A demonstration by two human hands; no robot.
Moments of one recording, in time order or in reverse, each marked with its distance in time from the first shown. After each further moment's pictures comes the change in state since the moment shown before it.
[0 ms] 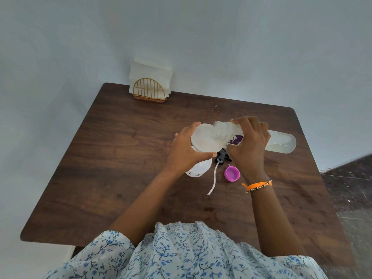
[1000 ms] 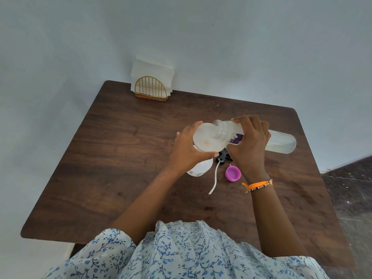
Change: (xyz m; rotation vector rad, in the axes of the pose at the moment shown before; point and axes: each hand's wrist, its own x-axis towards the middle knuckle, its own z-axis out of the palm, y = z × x) left_hand -0.001 0.001 0.000 -0.017 -0.009 -0.010; right_hand 0.001 -0.009 -0.003 0.011 -0.034 0.005
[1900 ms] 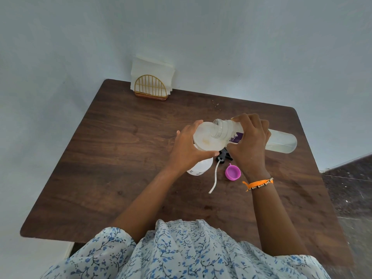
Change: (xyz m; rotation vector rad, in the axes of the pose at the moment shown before) left_hand -0.002 0.007 -0.004 -0.015 -0.008 -0.007; right_hand 0.001 0.000 0.000 -0.026 -0.020 -0.004
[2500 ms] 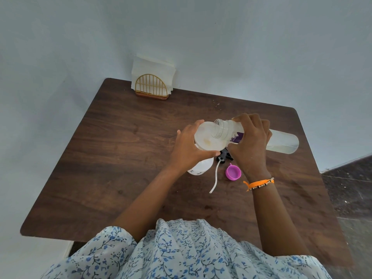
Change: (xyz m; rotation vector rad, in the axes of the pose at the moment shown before) left_hand 0.000 0.001 -0.002 0.001 -0.008 -0.003; right_hand 0.000 -0.002 0.000 -0.023 -0.013 -0.008
